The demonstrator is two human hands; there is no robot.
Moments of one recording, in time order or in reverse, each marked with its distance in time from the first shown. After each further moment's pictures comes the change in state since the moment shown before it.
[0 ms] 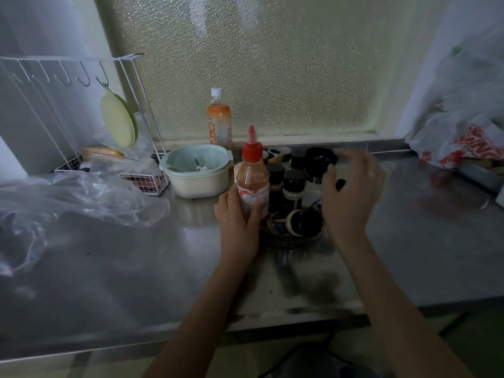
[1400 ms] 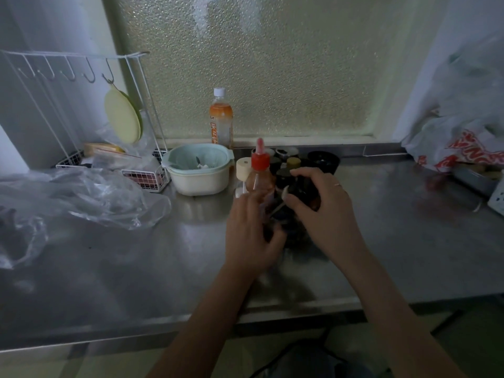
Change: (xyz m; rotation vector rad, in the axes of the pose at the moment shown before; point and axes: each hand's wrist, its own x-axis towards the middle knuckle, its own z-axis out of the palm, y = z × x) left_hand -0.021 0.020 -0.006 0.131 -0.034 0.372; right_hand -0.024 -0.032 -0.032 0.183 -0.584 -0.039
